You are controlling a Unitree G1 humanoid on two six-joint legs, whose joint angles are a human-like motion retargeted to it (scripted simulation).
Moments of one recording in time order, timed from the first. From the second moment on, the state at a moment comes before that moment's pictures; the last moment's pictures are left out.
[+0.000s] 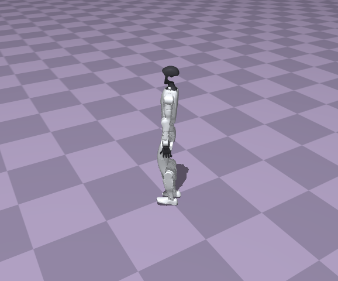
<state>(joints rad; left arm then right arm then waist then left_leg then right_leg) -0.03 0.07 0.13 1.61 0.16 0.08 -0.15 0.01 -0.11 0.02 1.50 -0.53 0.05 0.23 -0.01 -0.01 -0.06 -0.03 -0.12 0.04 0.11 -0.32 0.03 0.02 -0.02 -0.24 0.06 0.04 0.01</state>
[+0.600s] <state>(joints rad) -0.02 0.07 0.12 1.59 0.18 0.08 -0.12 0.01 -0.13 0.00 1.51 -0.50 0.05 0.22 -0.05 0.02 -0.06 0.01 -0.01 0.28 0.04 -0.30 -0.07 0.01 -0.07 -0.21 0.08 0.06 0.05</state>
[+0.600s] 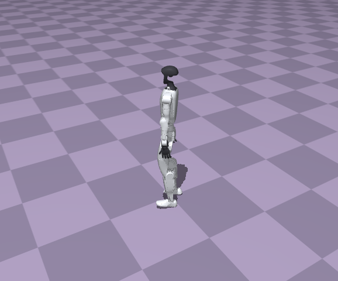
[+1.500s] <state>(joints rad) 0.01 0.09 0.18 1.61 0.18 0.08 -0.12 0.04 -0.14 0.01 1.50 -0.52 0.04 0.21 0.11 0.00 -0.08 -0.02 -0.09 0.14 0.02 -0.26 -0.02 0.10 -0.13 -0.38 0.06 0.04 0.10</state>
